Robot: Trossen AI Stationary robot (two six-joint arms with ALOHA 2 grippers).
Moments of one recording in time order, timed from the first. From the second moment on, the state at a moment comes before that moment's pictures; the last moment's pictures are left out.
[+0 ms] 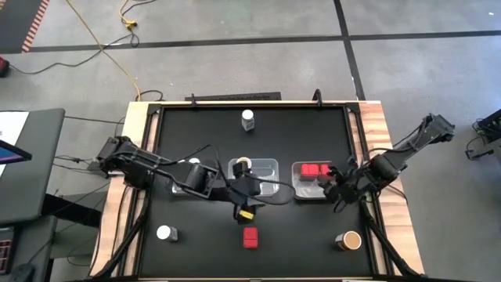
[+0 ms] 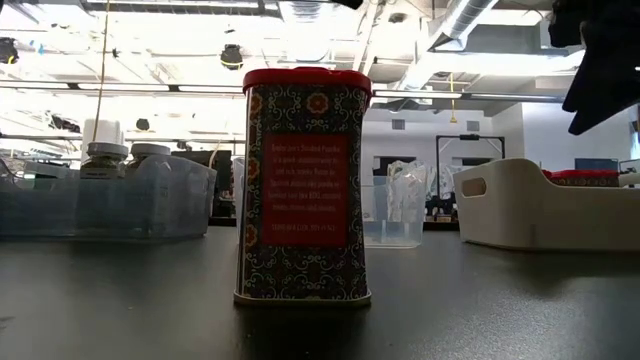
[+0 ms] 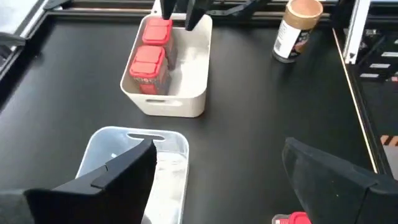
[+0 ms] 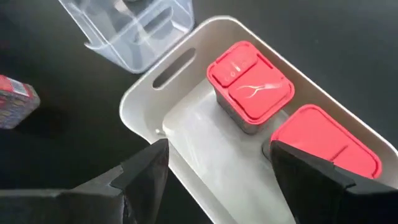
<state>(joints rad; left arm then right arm) -0.32 1.72 1.63 -0.57 -0.38 -0.25 0.58 0.90 0.74 -1.00 0.52 1.23</state>
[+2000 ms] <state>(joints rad) -0.58 1.16 0.89 -0.15 -0.38 -0.34 0.75 1.30 1.19 -1.34 0.10 1.64</state>
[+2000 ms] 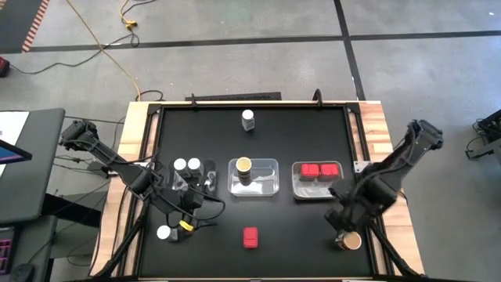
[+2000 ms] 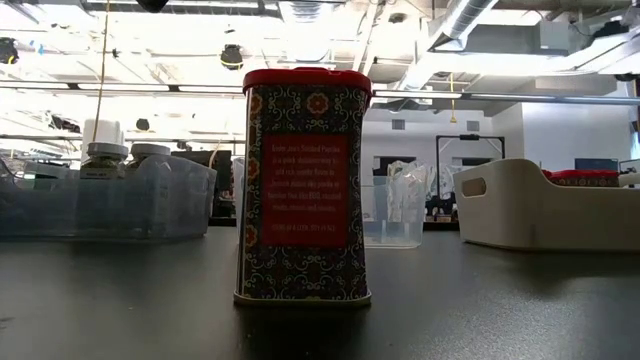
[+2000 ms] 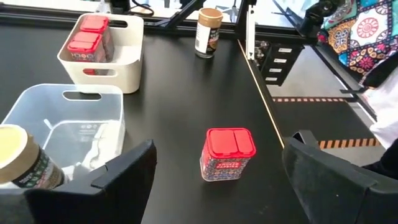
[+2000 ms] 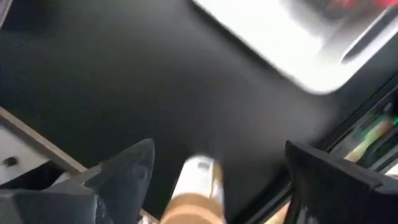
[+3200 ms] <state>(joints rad) -0.58 1.16 0.90 -0.15 -0.41 -0.33 1.08 1.52 1.19 -1.16 -0.06 1.92</state>
